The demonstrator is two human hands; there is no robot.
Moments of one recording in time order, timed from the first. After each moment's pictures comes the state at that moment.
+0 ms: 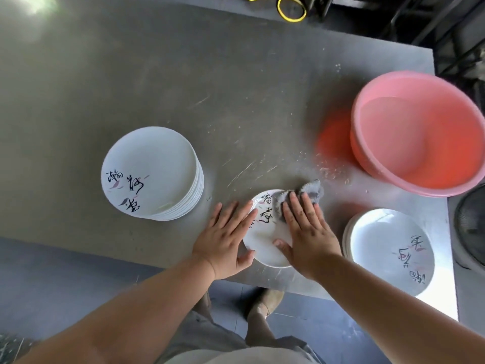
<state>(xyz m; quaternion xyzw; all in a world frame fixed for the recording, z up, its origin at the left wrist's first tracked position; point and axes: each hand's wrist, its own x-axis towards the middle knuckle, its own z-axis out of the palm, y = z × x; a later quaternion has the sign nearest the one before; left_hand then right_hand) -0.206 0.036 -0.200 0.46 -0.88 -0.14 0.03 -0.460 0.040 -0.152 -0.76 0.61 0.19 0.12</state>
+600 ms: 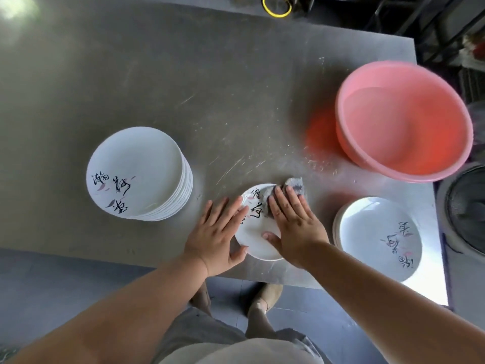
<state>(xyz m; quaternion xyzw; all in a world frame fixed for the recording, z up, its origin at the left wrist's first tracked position) -0.205 0.036 -0.205 0.46 -0.88 -0.13 0.01 -0.457 0.041 -0.150 -0.77 0.60 0.18 0.16</state>
